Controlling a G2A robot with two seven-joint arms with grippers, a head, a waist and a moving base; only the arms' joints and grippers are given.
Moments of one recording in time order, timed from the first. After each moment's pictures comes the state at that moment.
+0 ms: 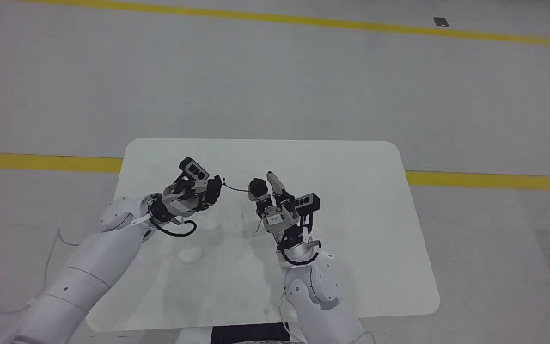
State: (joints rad) left arm 1.24 -1.09 -1.08 -1.30 -1.22 -0.17 -1.36; right arm -1.70 -1.50 1.09 -1.75 0.69 -0.34 0.31
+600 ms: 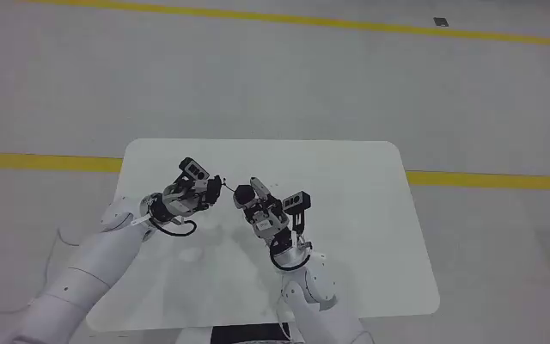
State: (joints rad) left arm 1.24 -1.09 -1.08 -1.30 -1.22 -0.17 -1.36; right arm -1.69 -1.49 1.06 -1.75 0.60 -0.29 0.36
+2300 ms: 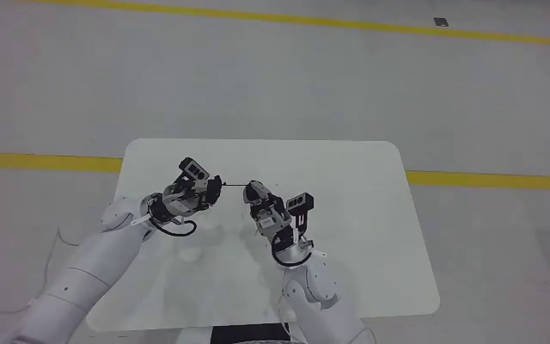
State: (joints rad) left arm 1.24 -1.09 -1.08 -1.30 -1.22 -0.17 -1.36; right arm -1.67 -1.46 1.05 -1.73 0.64 -0.31 0.27
